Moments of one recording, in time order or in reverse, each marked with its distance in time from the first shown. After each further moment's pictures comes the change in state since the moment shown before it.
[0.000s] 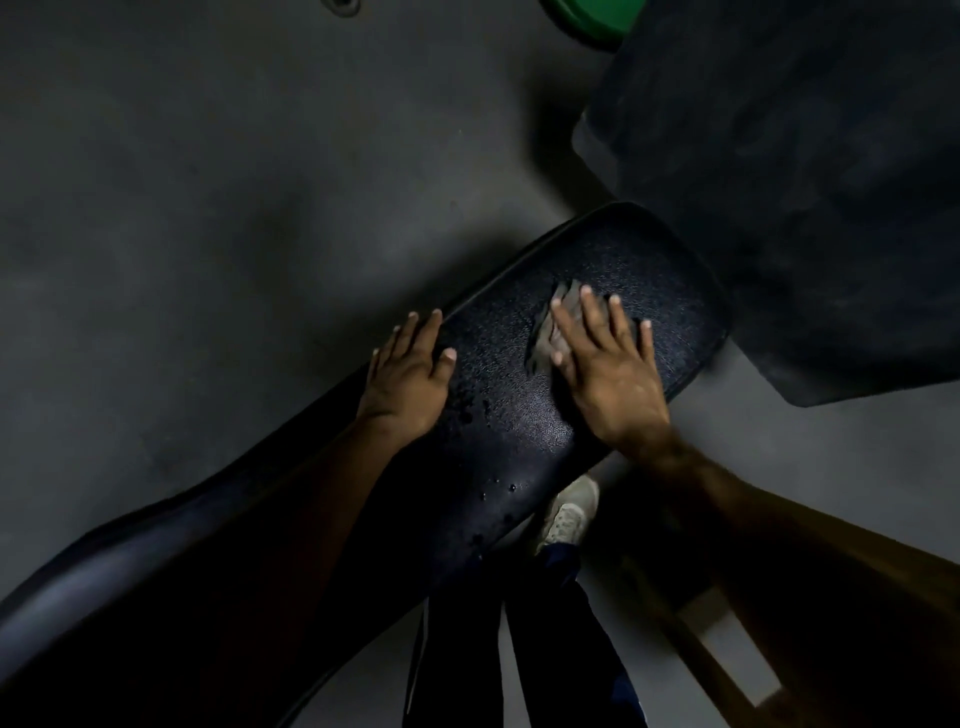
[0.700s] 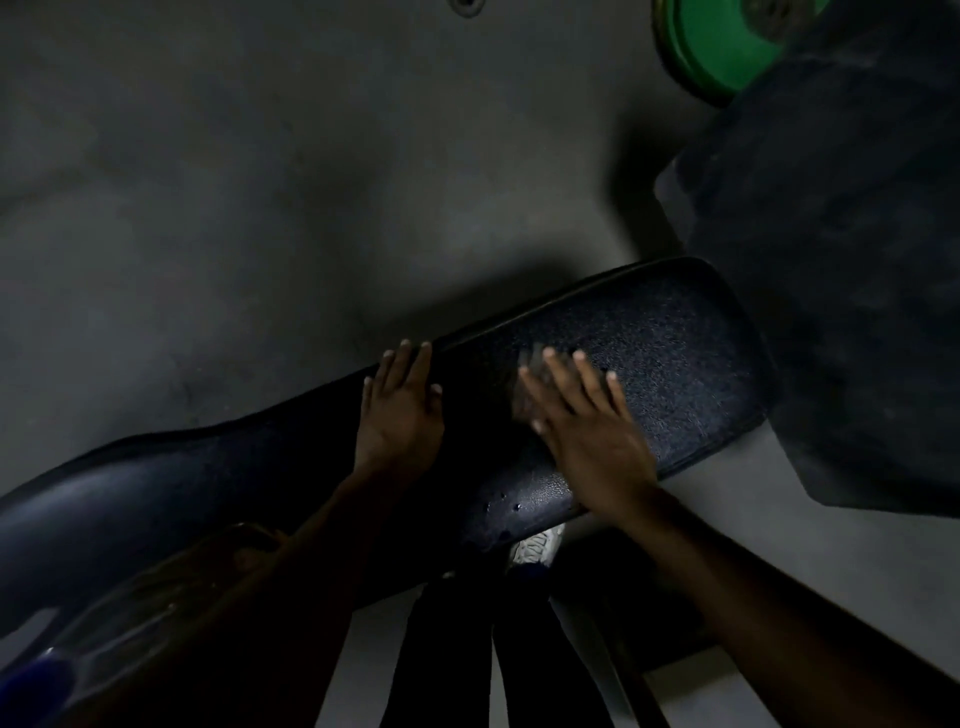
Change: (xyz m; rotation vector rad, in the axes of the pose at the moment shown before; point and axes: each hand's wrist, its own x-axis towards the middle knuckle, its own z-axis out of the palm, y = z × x) left_hand -0.047 -0.030 0.019 -0.096 0.298 -0.177; right_hand -0.005 -0.020 0.023 -0.268 -0.034 -0.429
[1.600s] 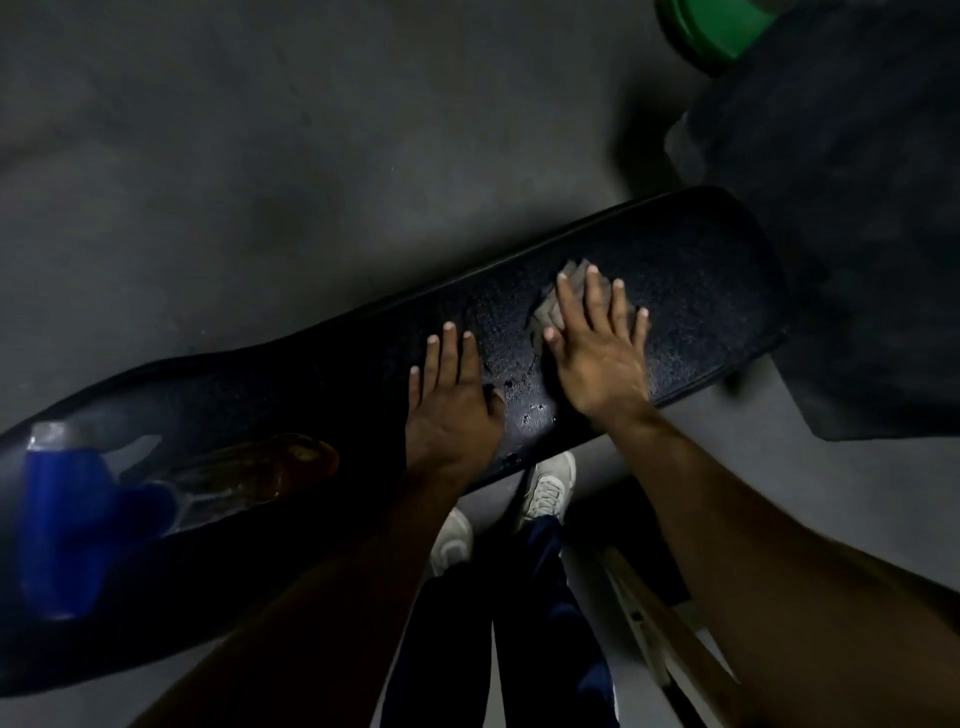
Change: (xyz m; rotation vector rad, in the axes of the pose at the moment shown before) left_hand -0.094 -0.012 0.023 0.106 -0.032 0.058; right_hand 0.004 -0.056 0.000 0.187 -0.030 0.334
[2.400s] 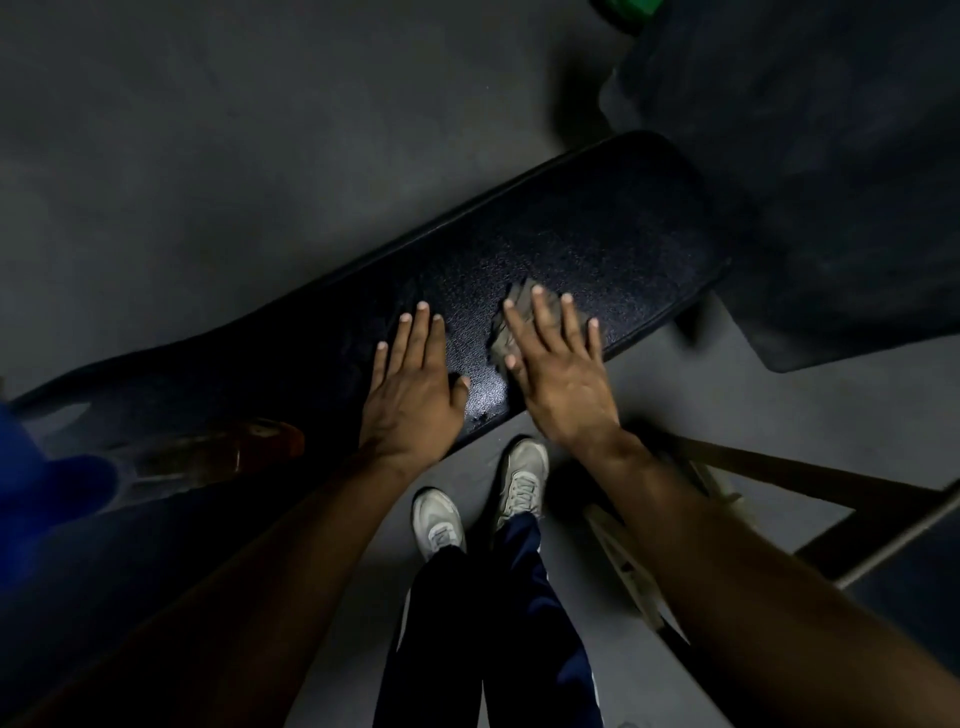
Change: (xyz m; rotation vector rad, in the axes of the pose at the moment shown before) left_hand -0.021 -0.018 -0.001 0.094 -0.028 0.214; right_hand -0.082 0.006 0.034 0.016 0.032 -0.069
